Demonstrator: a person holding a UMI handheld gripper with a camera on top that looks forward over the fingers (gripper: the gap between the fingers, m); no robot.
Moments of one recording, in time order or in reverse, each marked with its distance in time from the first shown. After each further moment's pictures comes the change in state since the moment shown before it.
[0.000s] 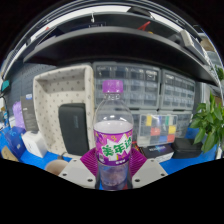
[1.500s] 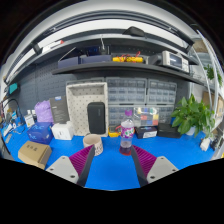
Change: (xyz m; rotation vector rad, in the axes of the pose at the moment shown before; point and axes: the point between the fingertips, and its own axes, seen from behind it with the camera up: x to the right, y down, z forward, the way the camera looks) arm -0.037 0.011 -0.258 -0.072 -0.011 0.032
